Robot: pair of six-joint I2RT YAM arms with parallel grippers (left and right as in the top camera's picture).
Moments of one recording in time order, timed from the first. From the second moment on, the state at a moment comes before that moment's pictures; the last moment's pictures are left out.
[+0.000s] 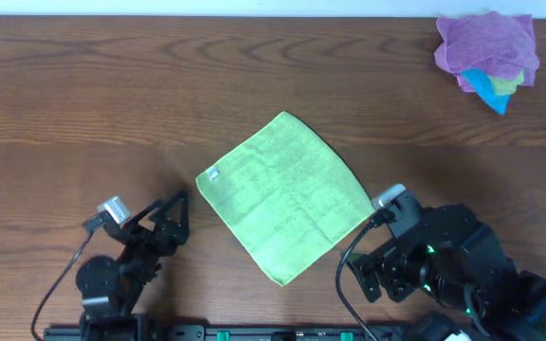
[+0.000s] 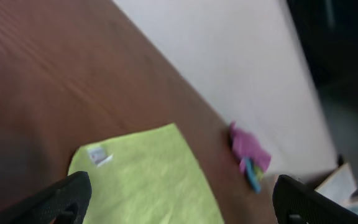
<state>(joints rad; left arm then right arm) 0.09 0.16 0.11 -0.13 0.47 -0.85 0.68 0.79 1.15 -1.22 -0.05 0.16</state>
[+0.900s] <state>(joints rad) -0.34 1.23 0.90 -0.64 0.12 -0.31 0.68 0.81 1.14 -1.11 0.08 0.20</state>
